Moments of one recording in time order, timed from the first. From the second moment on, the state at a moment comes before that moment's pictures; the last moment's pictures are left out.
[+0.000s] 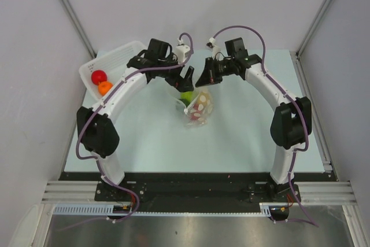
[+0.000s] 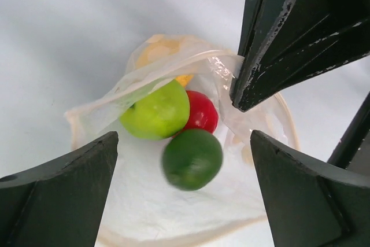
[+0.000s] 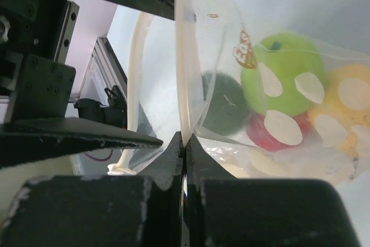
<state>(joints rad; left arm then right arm) -0.45 1.79 1.72 -0.71 0.49 0.19 0.38 1.91 1.75 -0.61 -0.85 0.28</state>
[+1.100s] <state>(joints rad) 0.35 2.13 1.93 -0.84 0.25 0.03 0.38 1.91 1.75 -0.61 -0.87 0.26</state>
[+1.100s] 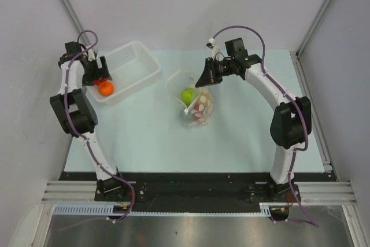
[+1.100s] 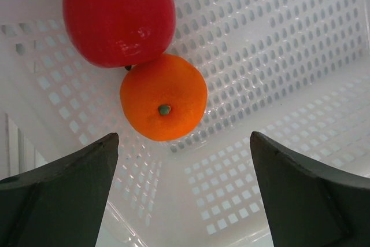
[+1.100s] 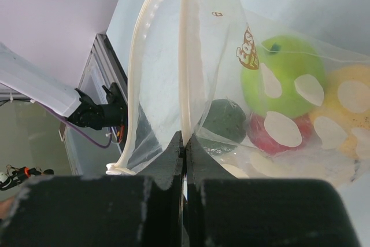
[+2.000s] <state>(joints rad) 0.15 2.31 1.99 -0.75 -0.04 0.02 0.37 1.96 1.78 -0.61 -0.86 0.28</state>
